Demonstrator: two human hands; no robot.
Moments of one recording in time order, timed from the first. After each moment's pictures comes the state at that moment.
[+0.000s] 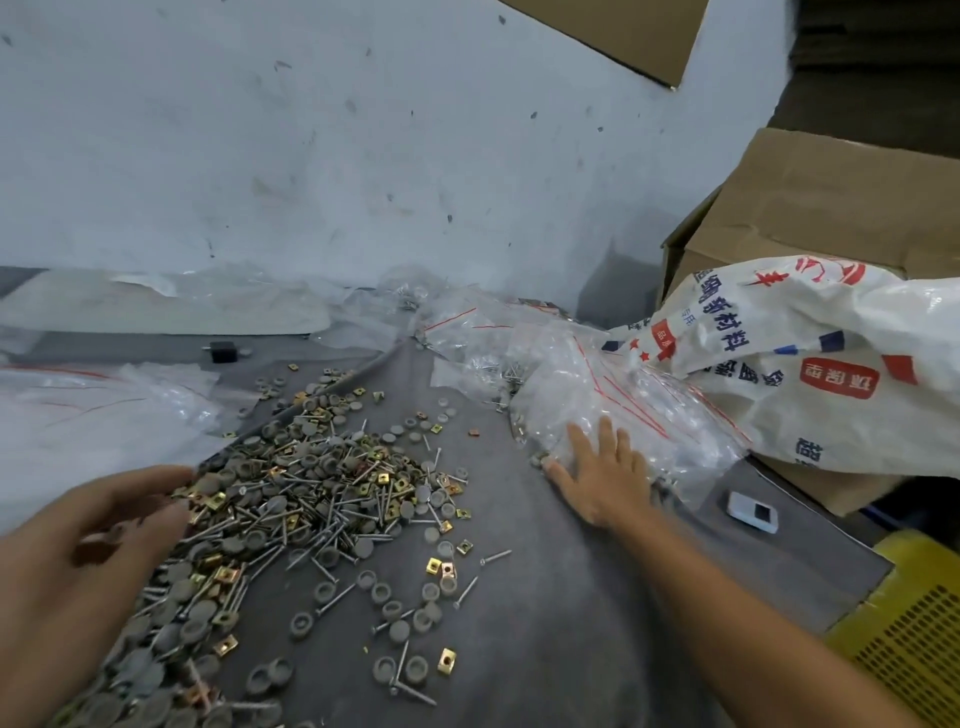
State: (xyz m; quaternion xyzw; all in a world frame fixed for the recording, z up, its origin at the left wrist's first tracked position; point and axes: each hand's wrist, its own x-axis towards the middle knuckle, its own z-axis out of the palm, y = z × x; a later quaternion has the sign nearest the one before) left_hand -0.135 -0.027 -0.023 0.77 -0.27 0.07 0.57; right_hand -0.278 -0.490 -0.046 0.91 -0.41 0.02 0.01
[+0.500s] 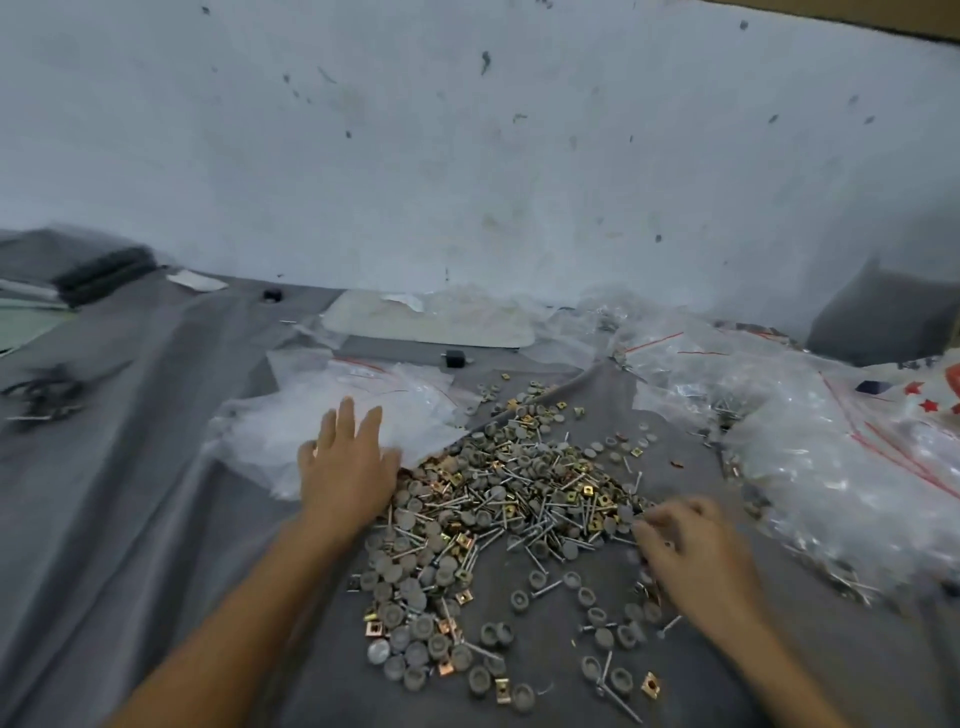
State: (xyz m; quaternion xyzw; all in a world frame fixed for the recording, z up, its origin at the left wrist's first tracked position) left_hand -0.056 -0.023 -0.031 0.97 -0.10 0.07 0.20; right_hand -0.248 -0.322 -0.044 0.94 -0.22 0.19 -0.19
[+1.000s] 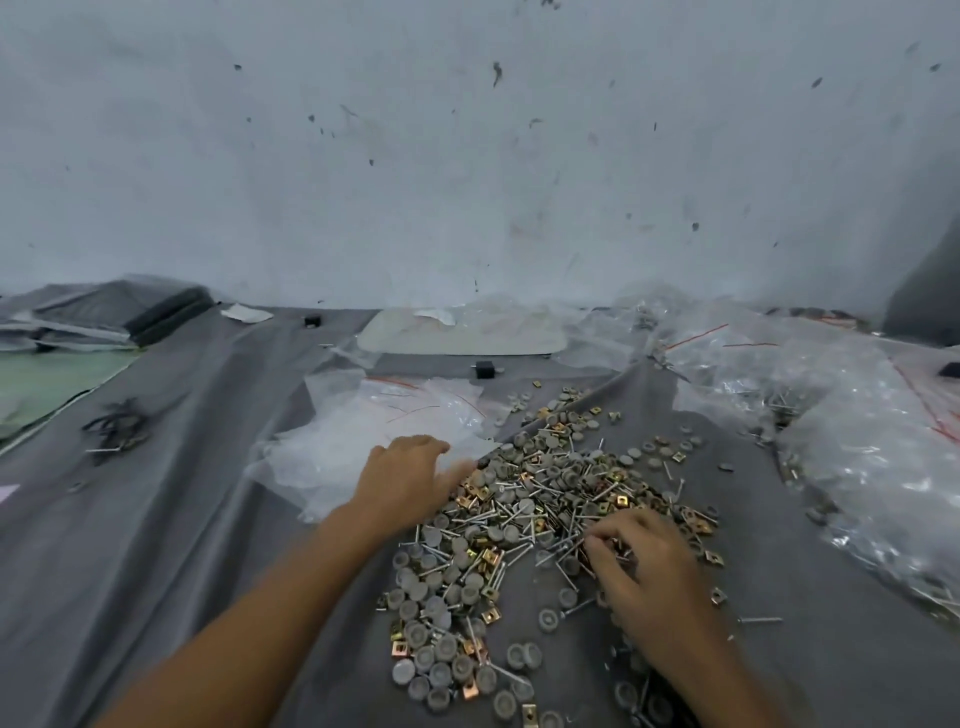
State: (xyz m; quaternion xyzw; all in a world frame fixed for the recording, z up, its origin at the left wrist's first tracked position) left_hand -0.034 -0.043 -0.031 0.96 -0.24 0.07 0.11; right_hand -0.227 -0.261 -0.054 0.91 -0.08 0.24 -0.31
